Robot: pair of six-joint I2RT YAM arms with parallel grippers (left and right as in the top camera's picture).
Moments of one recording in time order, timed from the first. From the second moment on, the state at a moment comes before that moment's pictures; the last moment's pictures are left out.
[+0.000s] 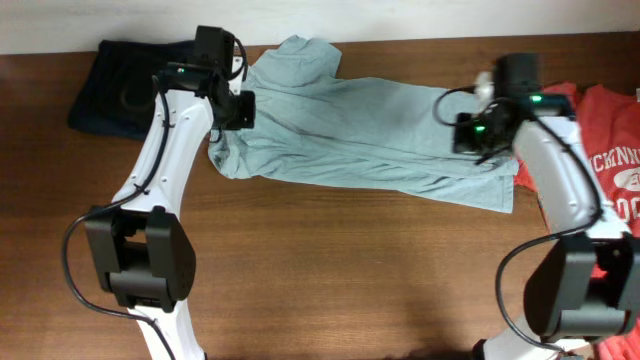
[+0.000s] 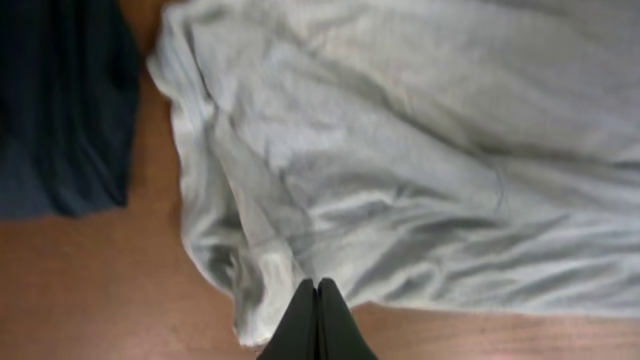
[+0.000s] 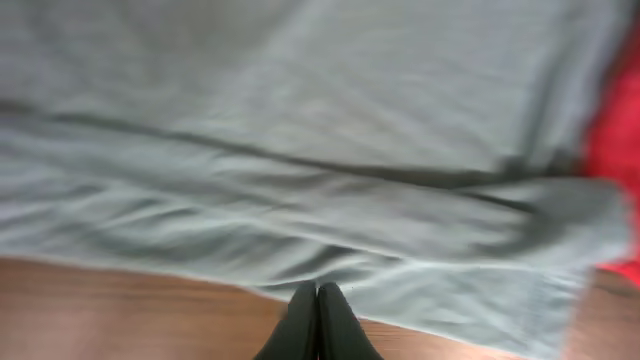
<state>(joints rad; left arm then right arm) -0.17 2.05 1.87 -1.01 0.00 -0.08 -0.02 1.79 1.49 -0.92 -0.10 0.07</state>
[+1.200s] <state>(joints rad) -0.05 2.27 1.86 -1.07 -0.08 -0.09 -0.11 1.99 1.29 -0.89 0.09 0.23</state>
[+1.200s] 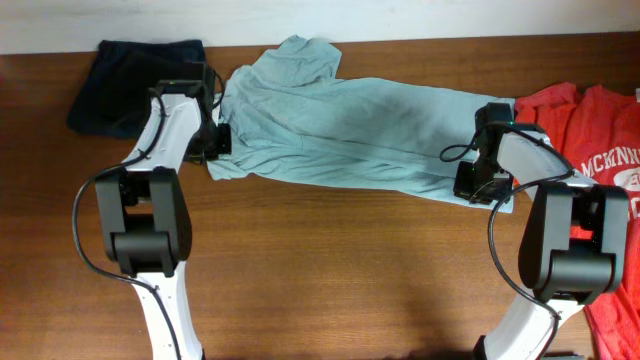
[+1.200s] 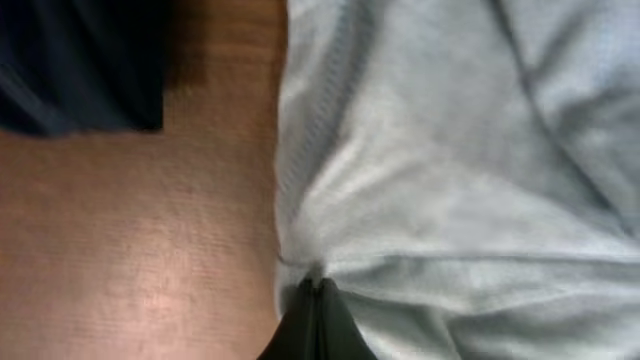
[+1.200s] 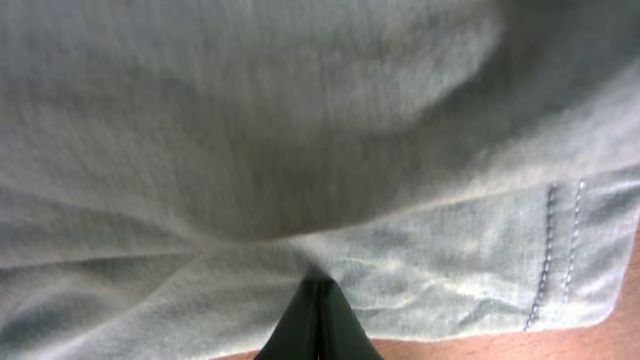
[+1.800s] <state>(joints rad) -0.05 2.20 1.92 -1.09 0.10 -0.09 -0.11 2.00 1.32 -0.96 0.03 0.23</state>
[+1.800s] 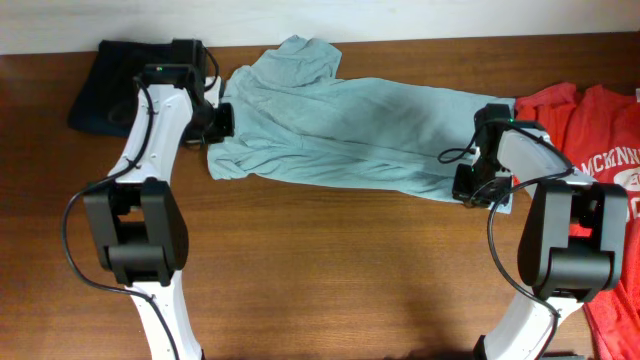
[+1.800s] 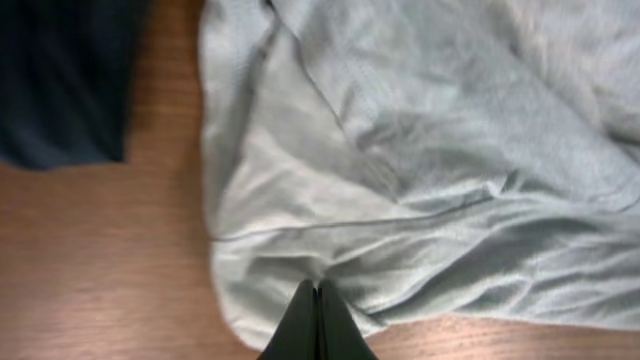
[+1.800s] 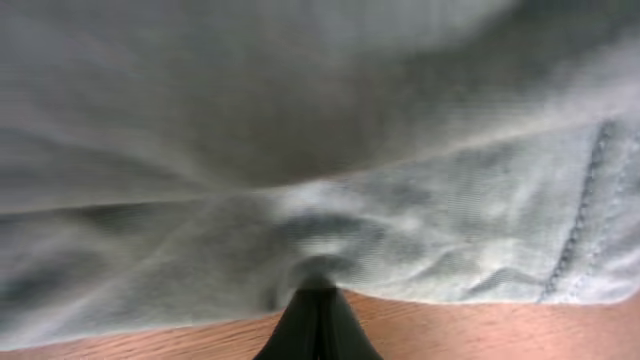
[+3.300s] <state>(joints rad) -0.11 2.18 1.59 -0.90 -0.14 -0.12 -0.11 1.98 1.27 -0.95 -0.08 0.18</state>
